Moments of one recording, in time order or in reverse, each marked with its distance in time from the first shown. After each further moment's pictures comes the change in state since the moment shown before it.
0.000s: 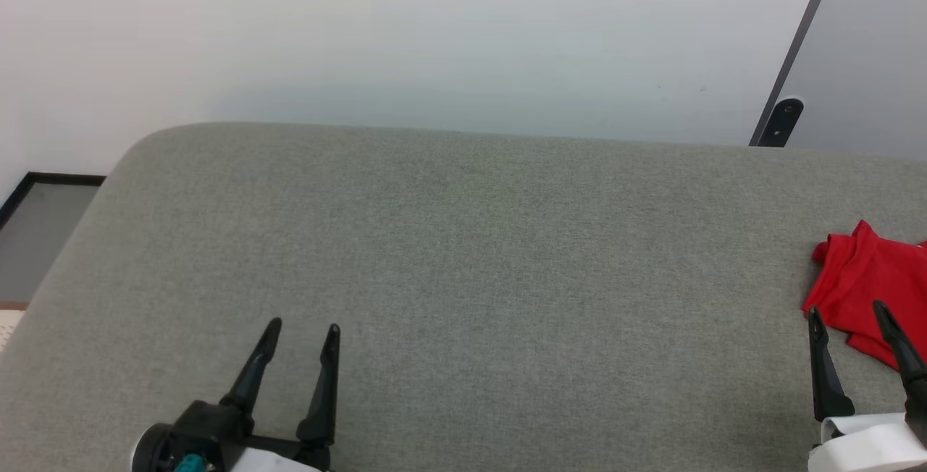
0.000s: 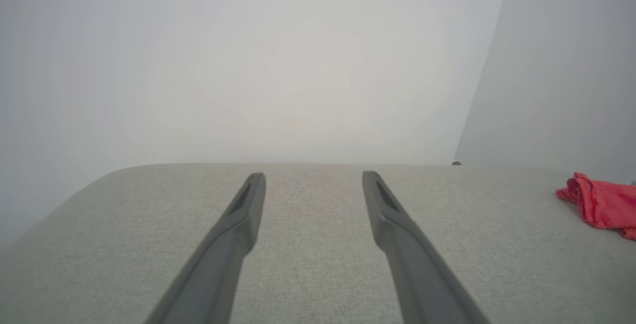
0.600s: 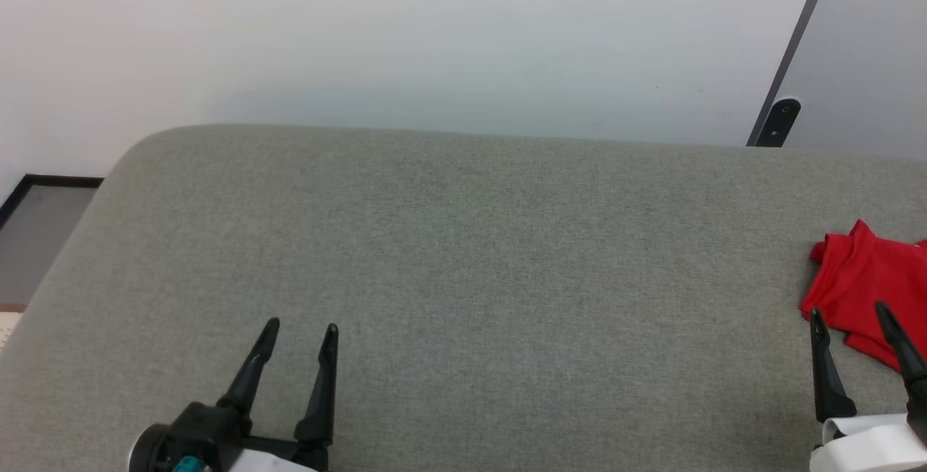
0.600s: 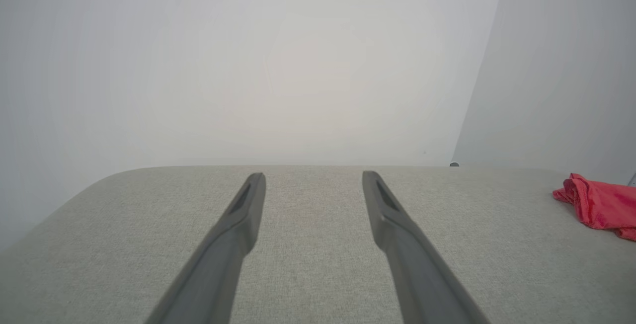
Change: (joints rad) left arm 0.006 0.004 -0.002 -0.011 -0.001 0.000 0.000; right arm 0.002 -0.003 -0.001 0.001 0.002 0.000 0.000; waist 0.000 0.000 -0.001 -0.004
